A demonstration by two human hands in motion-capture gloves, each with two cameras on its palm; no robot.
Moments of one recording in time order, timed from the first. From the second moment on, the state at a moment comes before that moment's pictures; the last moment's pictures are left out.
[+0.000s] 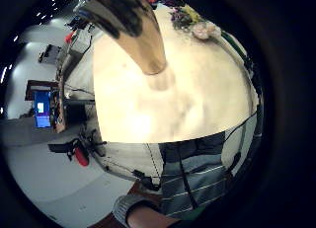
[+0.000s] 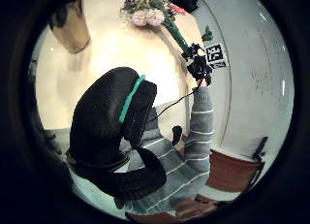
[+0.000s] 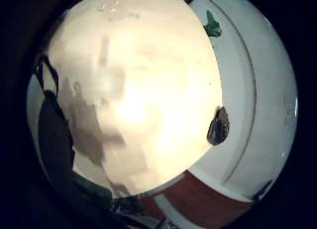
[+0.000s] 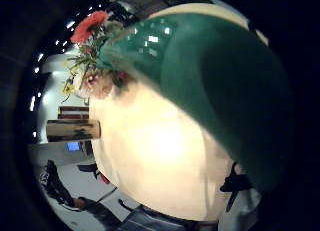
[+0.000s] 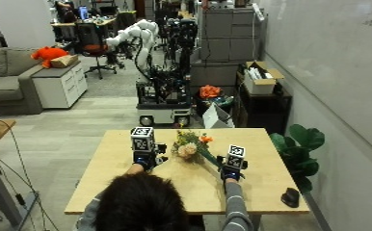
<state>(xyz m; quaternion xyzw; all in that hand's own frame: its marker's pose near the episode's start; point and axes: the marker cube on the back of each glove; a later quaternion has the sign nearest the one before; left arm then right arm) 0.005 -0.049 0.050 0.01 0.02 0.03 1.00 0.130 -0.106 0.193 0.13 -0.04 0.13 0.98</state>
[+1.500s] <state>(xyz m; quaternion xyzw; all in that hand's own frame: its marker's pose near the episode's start) -0.001 0.037 -0.055 0.07 0.23 0.12 0.96 0.041 -0.088 0.094 0.23 -0.41 0.14 0.87</state>
